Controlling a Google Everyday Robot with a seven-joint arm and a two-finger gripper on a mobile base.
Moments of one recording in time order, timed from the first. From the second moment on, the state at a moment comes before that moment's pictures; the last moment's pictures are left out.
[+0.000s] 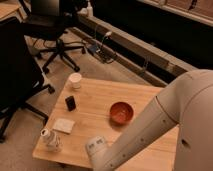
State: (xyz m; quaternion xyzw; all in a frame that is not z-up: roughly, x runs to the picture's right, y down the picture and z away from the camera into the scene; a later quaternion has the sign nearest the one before) arm -0.025 0.351 0.723 -0.24 0.03 0.16 0.96
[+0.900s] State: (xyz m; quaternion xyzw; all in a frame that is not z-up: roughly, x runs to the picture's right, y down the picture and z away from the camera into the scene) arm -0.046 0.323 0.753 -0.24 0.05 0.14 0.96
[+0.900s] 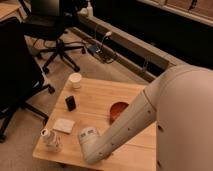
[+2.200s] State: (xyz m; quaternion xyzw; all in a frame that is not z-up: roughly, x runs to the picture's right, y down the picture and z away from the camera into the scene) arm -0.060 0.267 0.795 -0.23 0.05 0.13 0.96
